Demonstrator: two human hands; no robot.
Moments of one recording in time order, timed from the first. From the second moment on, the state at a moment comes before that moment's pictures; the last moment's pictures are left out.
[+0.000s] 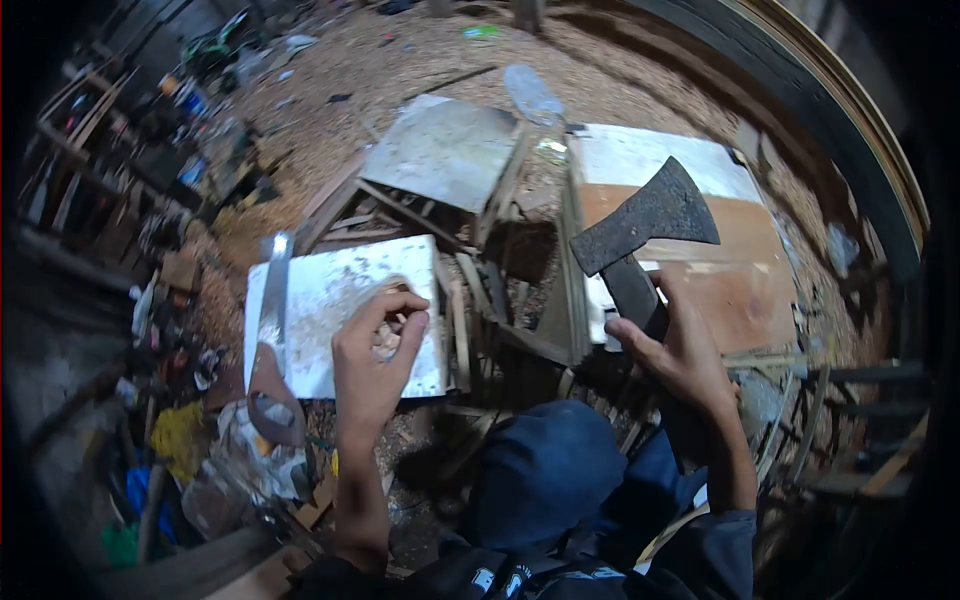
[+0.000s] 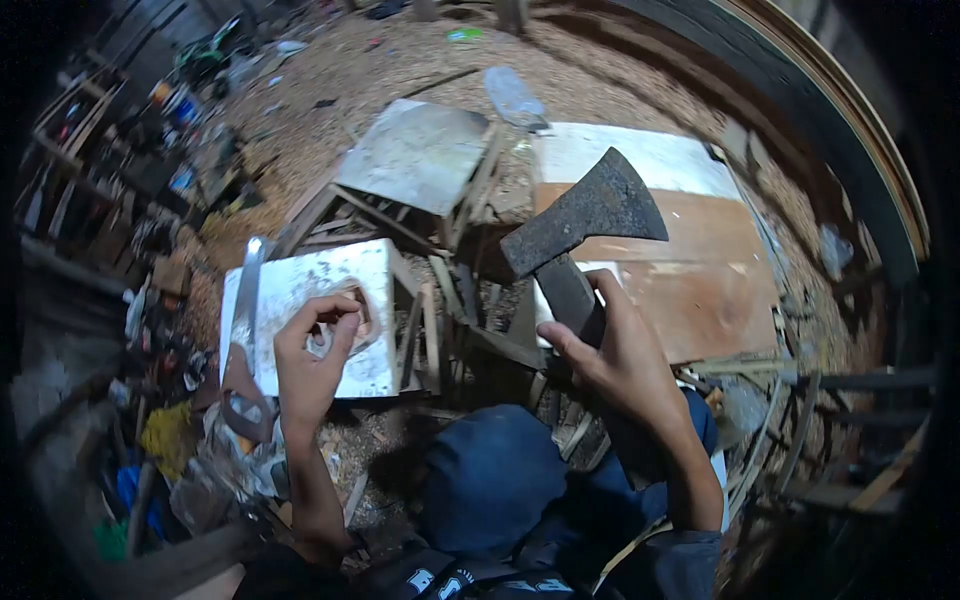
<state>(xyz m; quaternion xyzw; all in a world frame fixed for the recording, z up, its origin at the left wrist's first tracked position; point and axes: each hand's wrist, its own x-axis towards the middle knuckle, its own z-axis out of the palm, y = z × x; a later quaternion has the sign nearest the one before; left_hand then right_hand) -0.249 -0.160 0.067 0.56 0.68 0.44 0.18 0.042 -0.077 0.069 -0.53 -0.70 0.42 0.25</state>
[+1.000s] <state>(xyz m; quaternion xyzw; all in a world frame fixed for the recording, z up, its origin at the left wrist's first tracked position) -0.309 -0.143 -0.009 0.60 0.78 0.09 -0.13 0.002 -0.089 0.023 -0.41 -0.75 0.45 0.26</state>
